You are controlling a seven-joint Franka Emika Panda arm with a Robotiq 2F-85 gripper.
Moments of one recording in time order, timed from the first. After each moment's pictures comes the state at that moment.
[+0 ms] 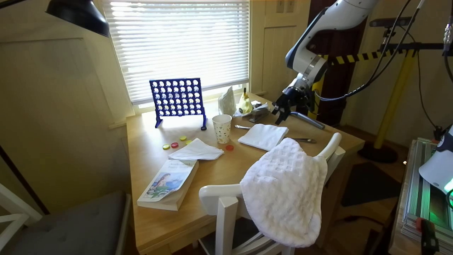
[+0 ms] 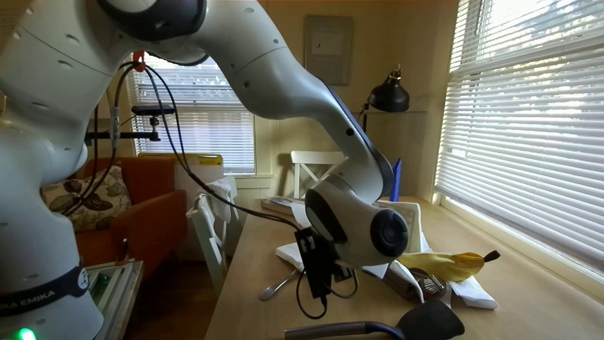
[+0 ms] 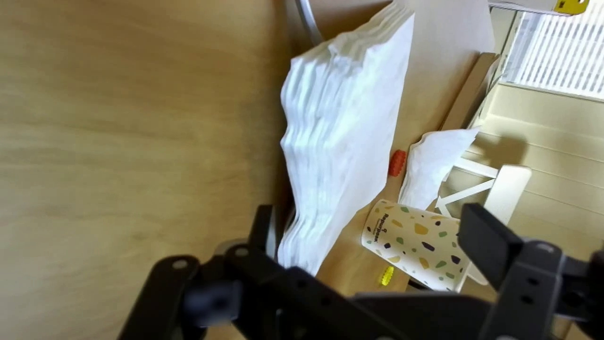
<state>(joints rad) -0.21 0.61 -0.10 -1.99 1.15 1.99 -1.16</state>
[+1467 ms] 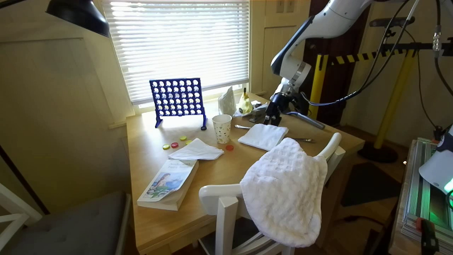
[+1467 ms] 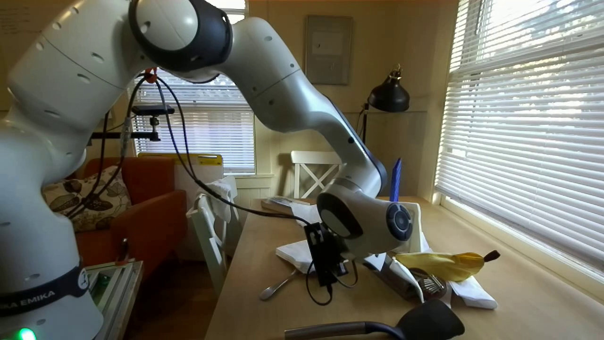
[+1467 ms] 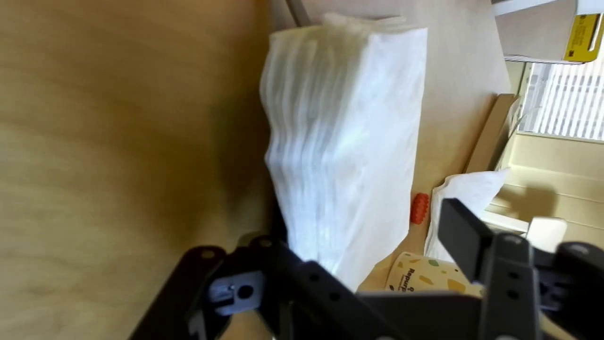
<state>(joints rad) -0.18 0.73 -0.03 -1.84 0.98 1.99 -0.96</state>
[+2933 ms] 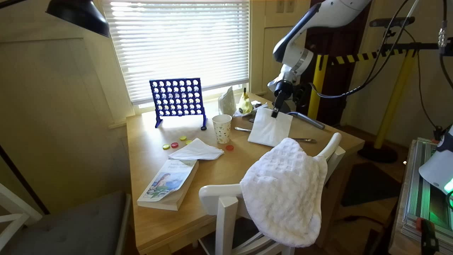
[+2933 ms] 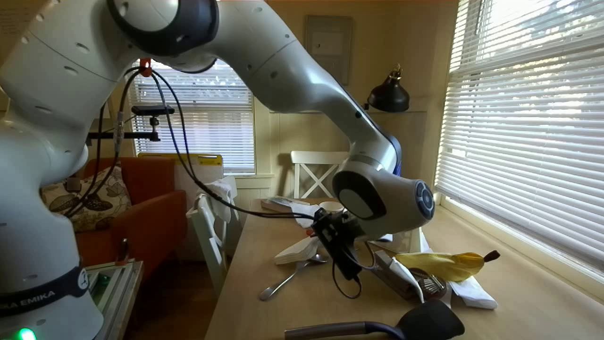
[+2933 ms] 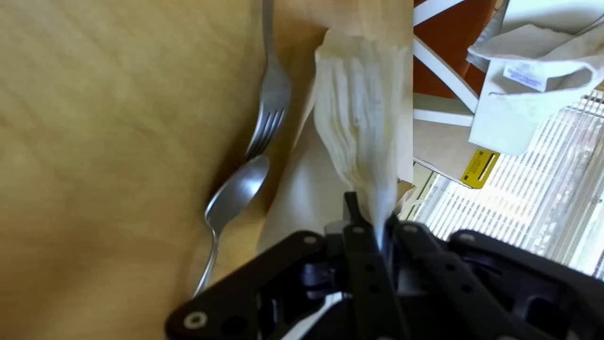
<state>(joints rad) -0.23 0.66 -0.04 -1.78 0.84 1.74 -1.28</state>
